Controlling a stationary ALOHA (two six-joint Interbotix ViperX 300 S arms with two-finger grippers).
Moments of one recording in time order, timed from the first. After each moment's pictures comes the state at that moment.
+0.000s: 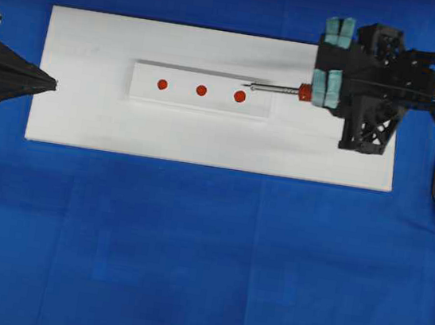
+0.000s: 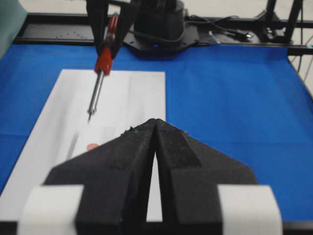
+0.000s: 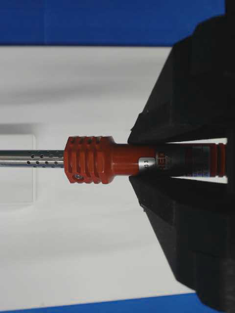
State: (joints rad) left arm 0.00 -1.01 1.24 0.00 -0.24 -0.01; right arm -0.20 -0.29 0.70 -0.12 0.64 0.05
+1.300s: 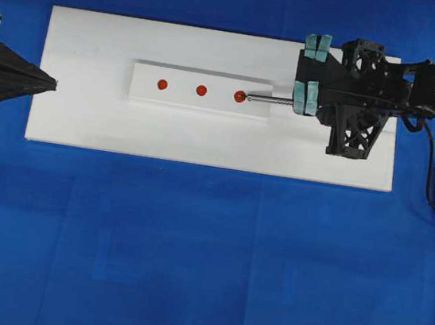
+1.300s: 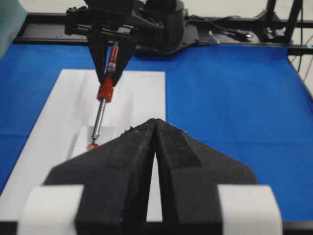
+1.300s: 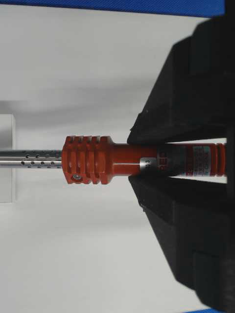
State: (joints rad) left arm 0.00 -1.01 1.24 0.00 -0.25 -0.01; right arm -0.21 -0.19 0.75 -0.11 0.55 0.05
